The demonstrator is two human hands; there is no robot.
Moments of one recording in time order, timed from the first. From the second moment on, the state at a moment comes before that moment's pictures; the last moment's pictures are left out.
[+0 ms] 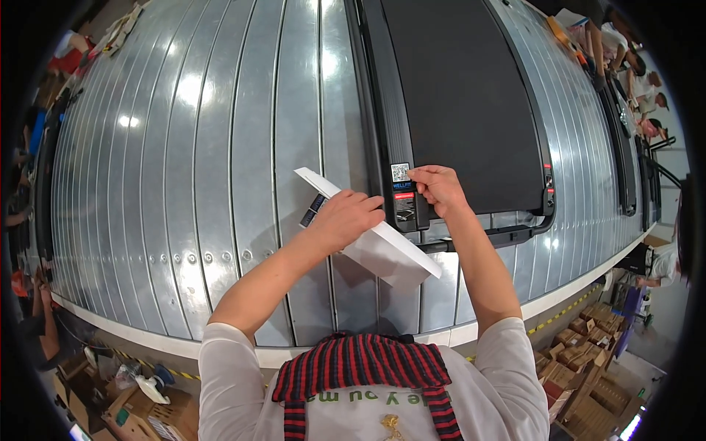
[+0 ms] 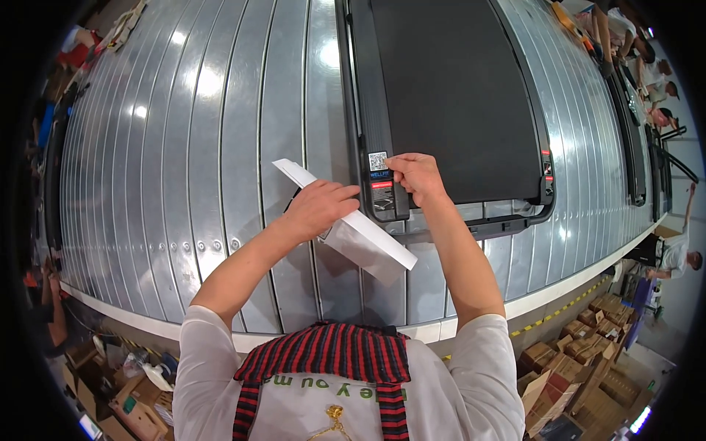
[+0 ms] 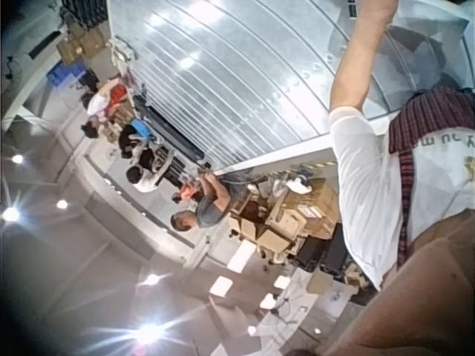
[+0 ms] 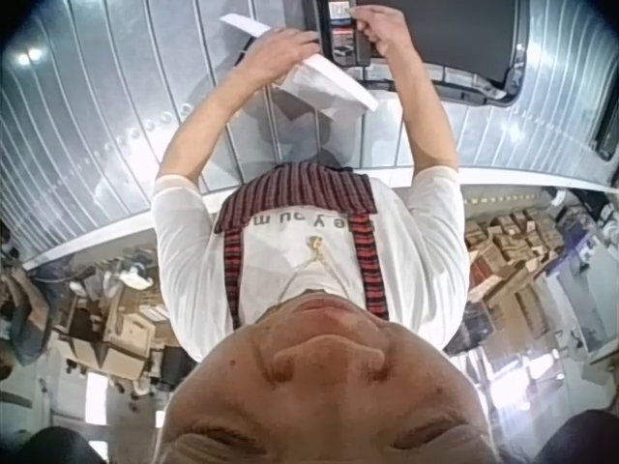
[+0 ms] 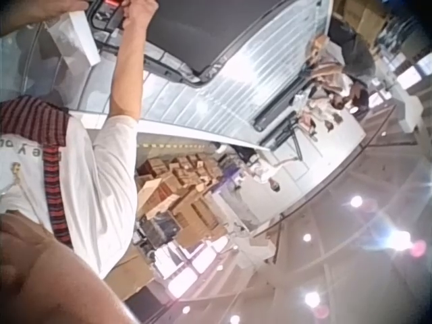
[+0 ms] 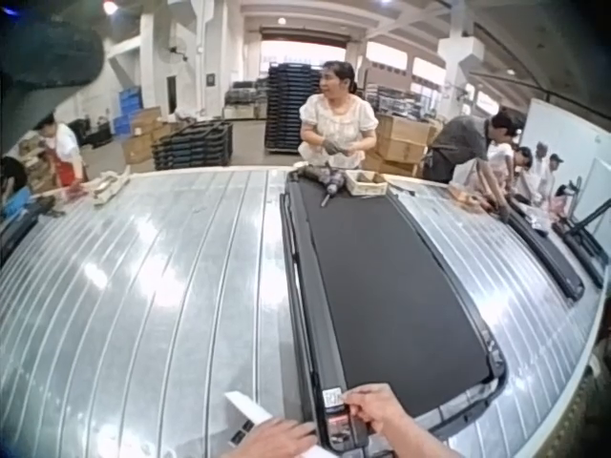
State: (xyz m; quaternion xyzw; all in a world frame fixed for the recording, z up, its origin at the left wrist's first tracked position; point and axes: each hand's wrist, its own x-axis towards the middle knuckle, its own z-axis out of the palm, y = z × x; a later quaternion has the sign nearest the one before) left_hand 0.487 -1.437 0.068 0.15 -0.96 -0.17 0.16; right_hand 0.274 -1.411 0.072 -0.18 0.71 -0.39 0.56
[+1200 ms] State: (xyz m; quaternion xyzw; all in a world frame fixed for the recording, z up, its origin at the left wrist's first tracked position) left_hand 0.457 -1.438 0.077 0.16 -0.97 -0.19 0.01; right_hand 0.285 -1.403 0.056 -0.26 0.72 -0.43 0.47
